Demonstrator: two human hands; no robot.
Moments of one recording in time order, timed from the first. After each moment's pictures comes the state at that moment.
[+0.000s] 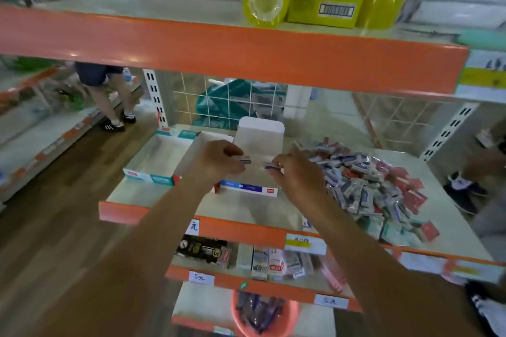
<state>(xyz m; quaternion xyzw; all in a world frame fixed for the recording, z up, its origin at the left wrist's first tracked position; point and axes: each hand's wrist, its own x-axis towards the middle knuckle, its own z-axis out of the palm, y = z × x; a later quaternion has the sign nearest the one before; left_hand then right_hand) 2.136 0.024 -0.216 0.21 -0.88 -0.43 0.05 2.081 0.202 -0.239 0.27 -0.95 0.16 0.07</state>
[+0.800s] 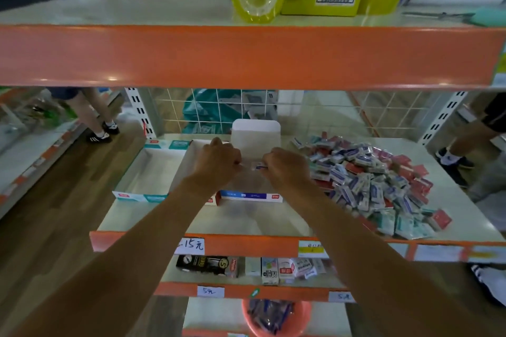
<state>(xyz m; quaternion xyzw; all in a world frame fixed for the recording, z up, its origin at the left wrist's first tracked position) 2.095 0.006 -0.234 0.02 -1.00 0.05 0.07 2.051 0.156 -0.254 0.28 -0.96 0.04 0.08</state>
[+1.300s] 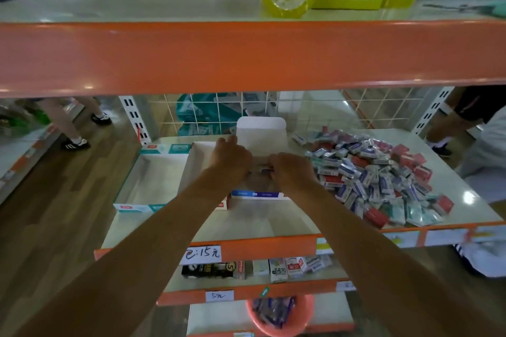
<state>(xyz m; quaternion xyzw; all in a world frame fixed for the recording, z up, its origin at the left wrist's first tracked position) 2.065 -0.001 -0.247 -0.07 -0.98 0.18 -0.02 2.049 0.145 -0.269 0.24 -0.97 0.03 0.03</state>
